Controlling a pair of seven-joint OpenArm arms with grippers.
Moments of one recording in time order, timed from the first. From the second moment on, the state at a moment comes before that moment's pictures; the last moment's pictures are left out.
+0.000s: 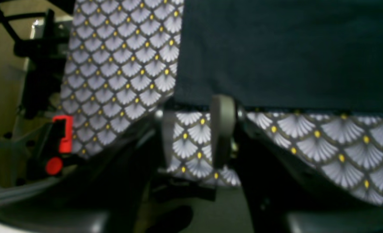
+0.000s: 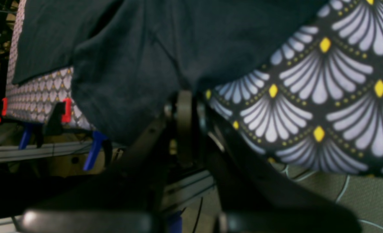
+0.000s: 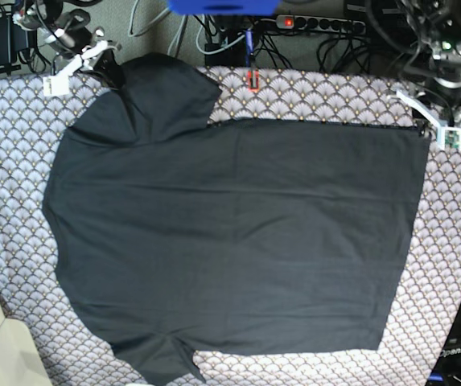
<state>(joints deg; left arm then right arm) 18.9 3.4 -43.0 112.8 3.9 -36.4 38.2 -34.9 8.0 21.5 88.1 44.4 39.5 -31.1</state>
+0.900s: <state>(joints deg) 9.1 0.2 -49.5 93.4 -2.7 -36.5 37.2 -34.7 9.9 21.3 88.1 44.3 39.5 -31.5</state>
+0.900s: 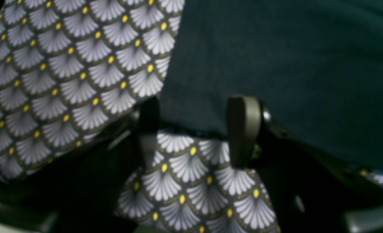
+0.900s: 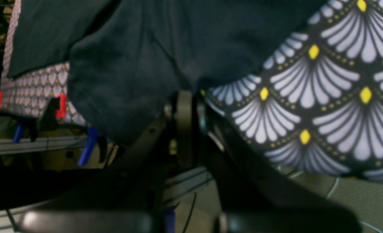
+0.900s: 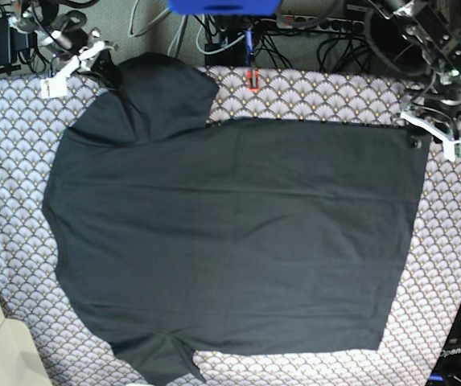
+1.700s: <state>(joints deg) 5.2 -0.3 -54.4 84.4 -2.7 -36.2 36.8 -34.5 10.9 21.3 88.1 44.5 39.5 -32.6</state>
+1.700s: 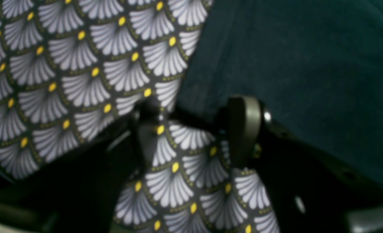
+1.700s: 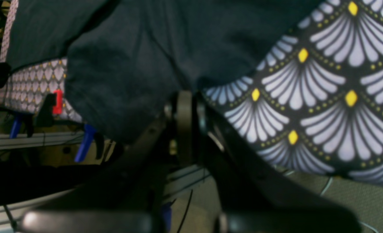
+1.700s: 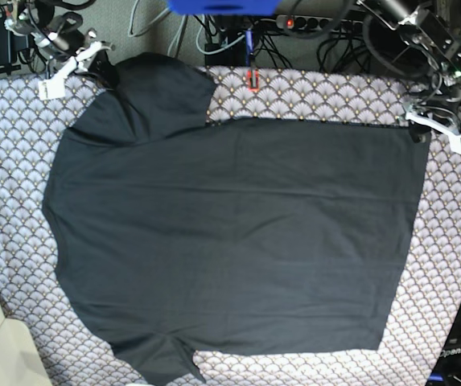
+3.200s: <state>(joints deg) -1.0 -0.8 -48.6 95.4 -2.2 -35.5 47.9 -18.6 17.2 21.9 99.0 43.1 39.4 -45.4</state>
